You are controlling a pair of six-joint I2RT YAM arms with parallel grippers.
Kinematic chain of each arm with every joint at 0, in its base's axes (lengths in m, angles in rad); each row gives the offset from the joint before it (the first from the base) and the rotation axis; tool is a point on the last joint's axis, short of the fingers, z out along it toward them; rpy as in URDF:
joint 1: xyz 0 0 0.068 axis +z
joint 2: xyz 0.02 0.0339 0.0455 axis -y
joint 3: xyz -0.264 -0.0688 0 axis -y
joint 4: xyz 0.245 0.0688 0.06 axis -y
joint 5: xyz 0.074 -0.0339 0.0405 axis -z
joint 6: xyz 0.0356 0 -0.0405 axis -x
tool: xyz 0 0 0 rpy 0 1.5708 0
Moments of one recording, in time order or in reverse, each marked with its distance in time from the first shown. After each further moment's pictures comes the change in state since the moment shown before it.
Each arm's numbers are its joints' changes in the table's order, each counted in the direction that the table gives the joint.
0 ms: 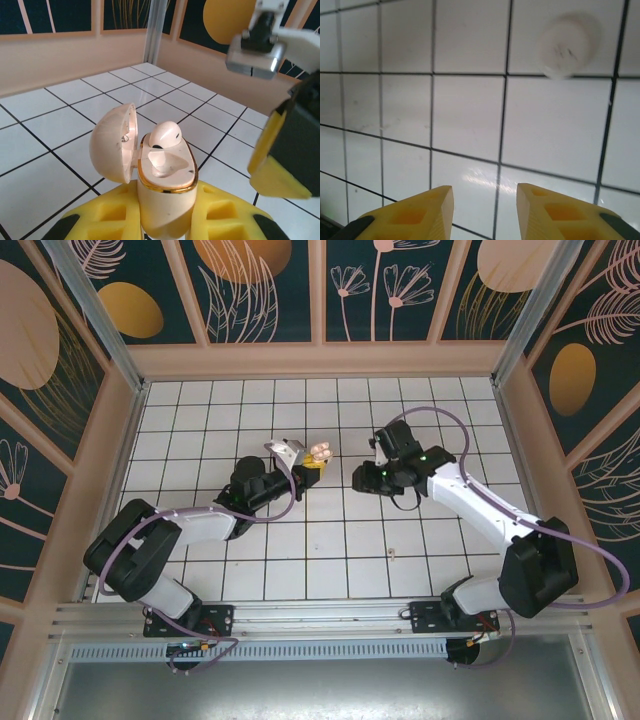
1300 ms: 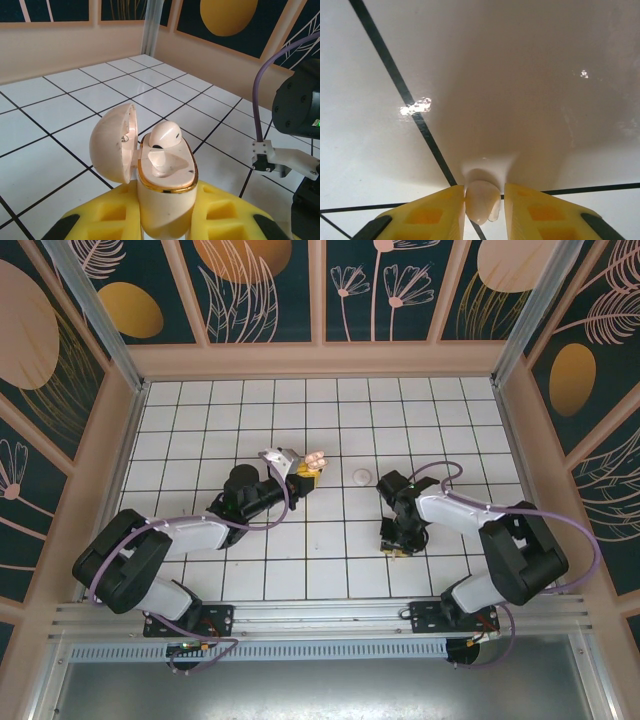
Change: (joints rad) left arm 0.000 0.078 -0.087 -0.010 0.008 -0.006; right arm 0.012 -0.081 -0.314 -0.155 0.048 -0.181
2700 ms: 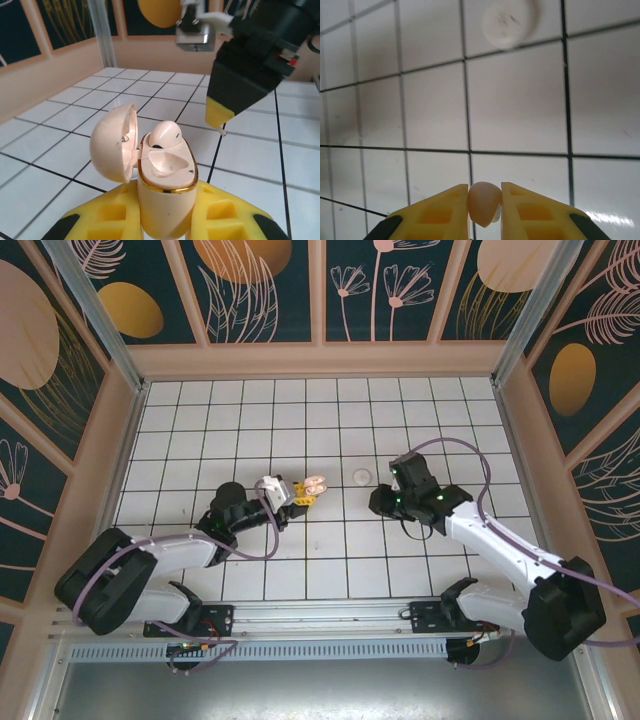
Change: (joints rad) left arm -0.003 0.101 -0.163 0.094 0.159 -0.250; right arm 0.003 0.347 -0.001 0.367 0.040 0.050
